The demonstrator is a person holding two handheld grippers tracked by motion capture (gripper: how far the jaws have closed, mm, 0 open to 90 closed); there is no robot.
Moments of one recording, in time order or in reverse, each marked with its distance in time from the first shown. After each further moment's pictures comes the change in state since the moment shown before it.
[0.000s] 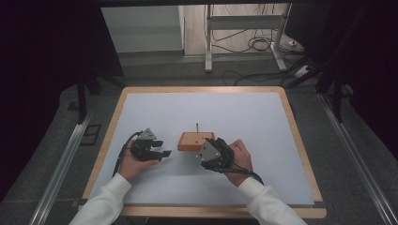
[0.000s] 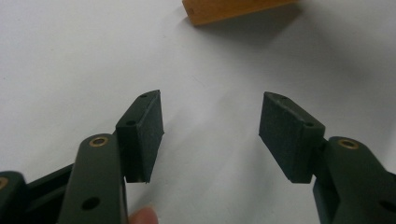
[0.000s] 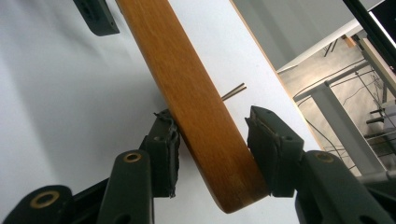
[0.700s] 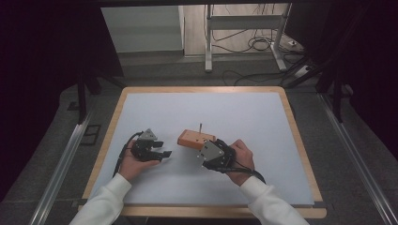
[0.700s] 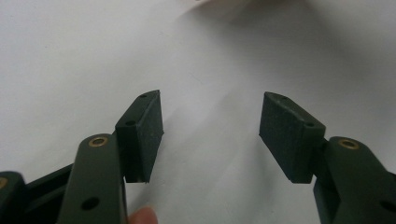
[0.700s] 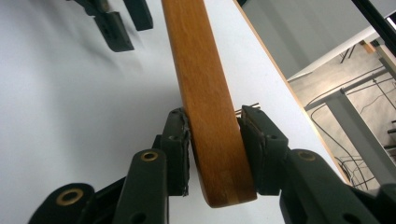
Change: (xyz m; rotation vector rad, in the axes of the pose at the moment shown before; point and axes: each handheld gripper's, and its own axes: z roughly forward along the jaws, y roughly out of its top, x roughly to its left) left arm -0.001 0.000 0.002 0.011 -0.004 0.005; right arm -0.006 0.005 -0.013 -0.026 0.061 0.005
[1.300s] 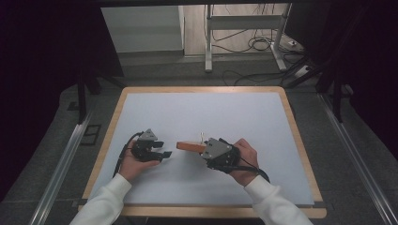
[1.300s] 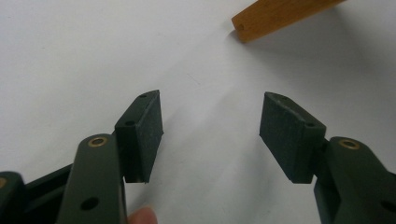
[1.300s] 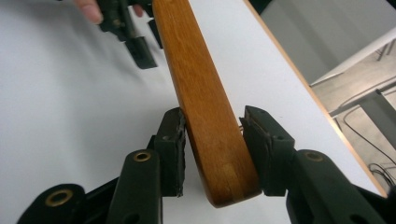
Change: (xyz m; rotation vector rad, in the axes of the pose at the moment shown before) left arm -0.001 0.000 0.000 0.000 -0.003 0.000; right arm -0.011 0.007 -0.021 -0.026 0.105 0.063
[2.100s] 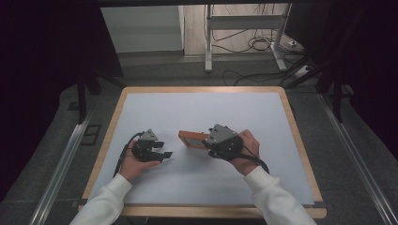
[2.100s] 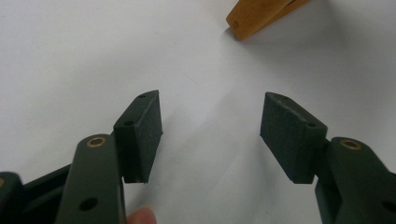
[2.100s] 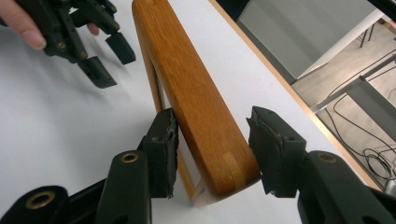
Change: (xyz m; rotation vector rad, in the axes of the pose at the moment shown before) left arm -0.002 0.001 0.002 -0.001 -0.005 -0.001; right arm -0.030 0.001 0.007 -0.025 -0.056 0.098
